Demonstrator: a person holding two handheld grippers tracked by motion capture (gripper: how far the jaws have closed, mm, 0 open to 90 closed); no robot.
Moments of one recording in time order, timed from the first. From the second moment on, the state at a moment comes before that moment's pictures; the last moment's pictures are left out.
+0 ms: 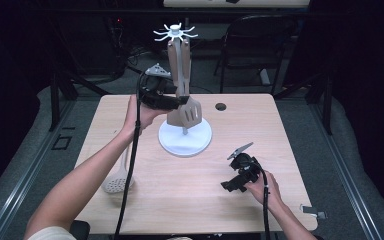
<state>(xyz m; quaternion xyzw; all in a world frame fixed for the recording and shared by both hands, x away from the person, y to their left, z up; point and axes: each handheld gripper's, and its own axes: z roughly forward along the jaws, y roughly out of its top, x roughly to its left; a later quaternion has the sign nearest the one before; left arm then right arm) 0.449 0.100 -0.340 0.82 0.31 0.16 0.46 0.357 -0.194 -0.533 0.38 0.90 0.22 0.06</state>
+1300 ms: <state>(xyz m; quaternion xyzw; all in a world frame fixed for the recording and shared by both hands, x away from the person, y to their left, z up) 0.461 0.152 -0.263 0.76 0.32 0.25 0.51 0.357 -0.194 -0.535 0.37 0.90 0.22 0.06</state>
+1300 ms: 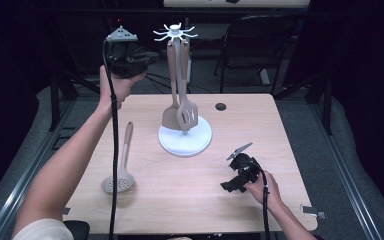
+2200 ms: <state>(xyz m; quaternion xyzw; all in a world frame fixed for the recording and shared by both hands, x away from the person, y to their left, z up) 0.473 0.141 -0.237 0.74 0.33 0.30 0.50 0.357 -0.193 -0.536 0.37 0.90 0.21 0.06</state>
